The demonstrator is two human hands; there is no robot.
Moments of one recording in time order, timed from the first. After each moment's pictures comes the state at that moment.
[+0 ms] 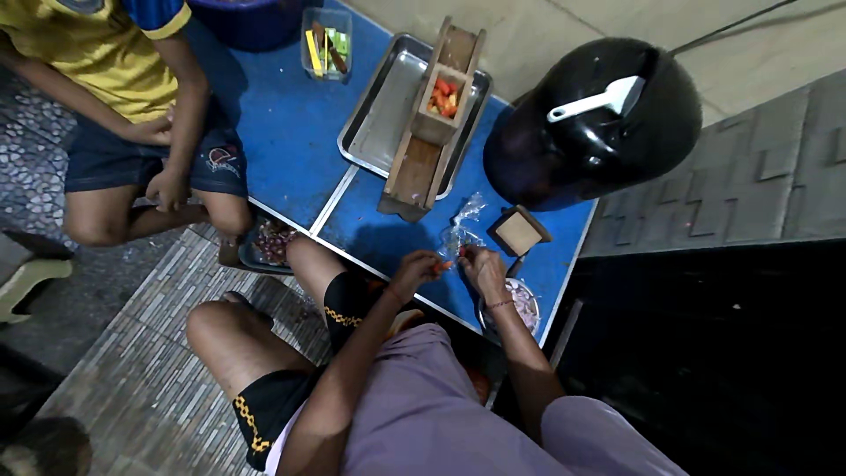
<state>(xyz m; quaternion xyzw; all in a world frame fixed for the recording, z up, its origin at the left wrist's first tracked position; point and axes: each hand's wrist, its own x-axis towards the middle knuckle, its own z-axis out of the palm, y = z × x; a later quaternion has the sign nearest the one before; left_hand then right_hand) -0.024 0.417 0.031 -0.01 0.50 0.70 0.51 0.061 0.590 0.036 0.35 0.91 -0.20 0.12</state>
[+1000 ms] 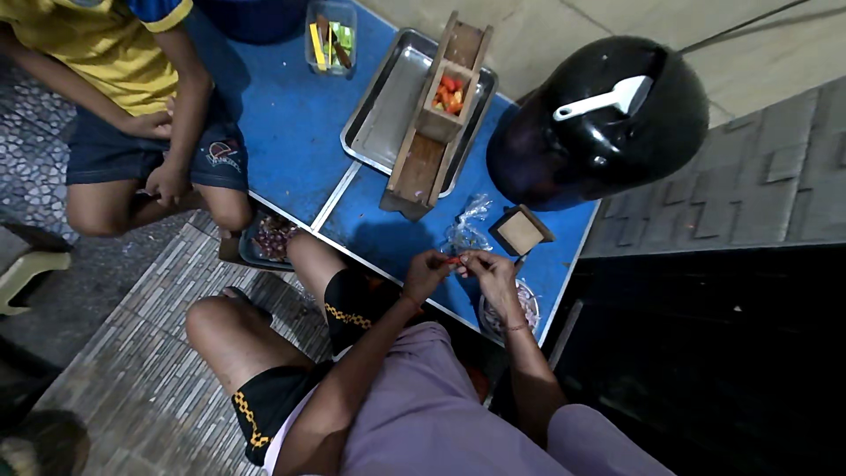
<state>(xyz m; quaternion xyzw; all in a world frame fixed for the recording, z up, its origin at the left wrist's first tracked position) -0.006 0.431 0.037 0.08 0.64 0.64 0.42 0.080 0.563 0.082 0.31 0.82 -0.49 -0.03</state>
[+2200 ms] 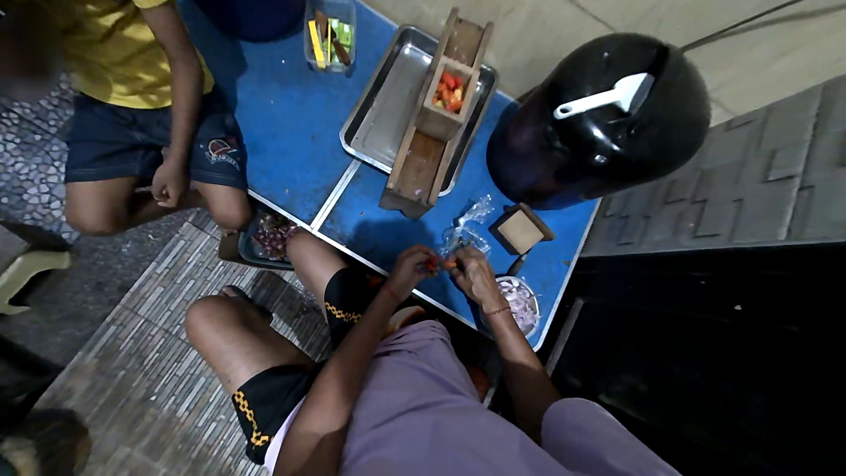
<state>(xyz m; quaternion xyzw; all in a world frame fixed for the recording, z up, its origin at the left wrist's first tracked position) -0.025 0.408 0.029 -0.01 0.48 0.73 0.50 0.077 0.580 0.019 0.19 0.94 -0.26 0.07</state>
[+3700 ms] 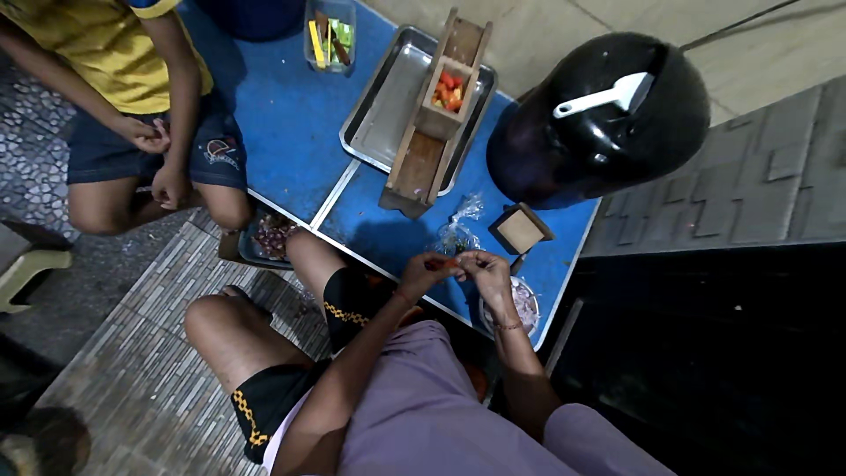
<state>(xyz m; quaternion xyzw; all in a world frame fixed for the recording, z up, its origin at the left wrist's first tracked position) -0.011 0.422 0.038 0.08 0.60 0.63 0.48 0.076 0.555 0.080 0.37 0.74 -0.55 -0.03</state>
